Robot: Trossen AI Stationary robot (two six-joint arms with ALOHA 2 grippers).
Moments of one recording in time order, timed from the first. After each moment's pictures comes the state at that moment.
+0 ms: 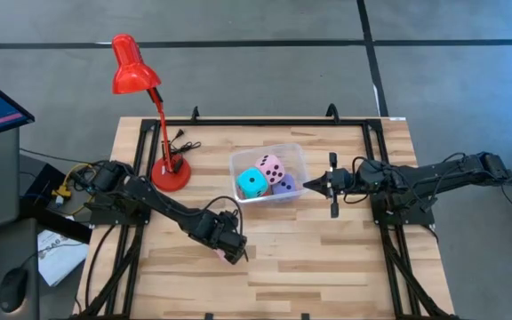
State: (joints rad) left arm -0.41 1.81 1.28 -0.86 -0.12 -1.26; right arm 0.10 0.82 0.48 0.14 0.16 -0.06
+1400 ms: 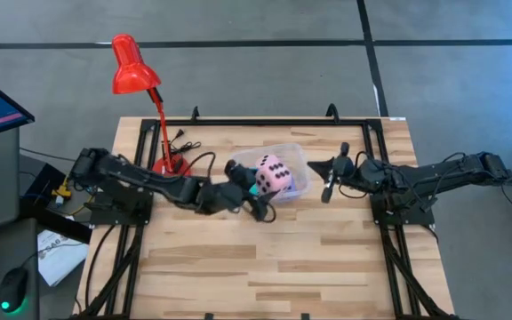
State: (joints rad) left arm -0.24 1.59 1.28 -0.14 -0.73 -0.40; right arm 0.10 0.82 0.48 0.17 0.53 0.00
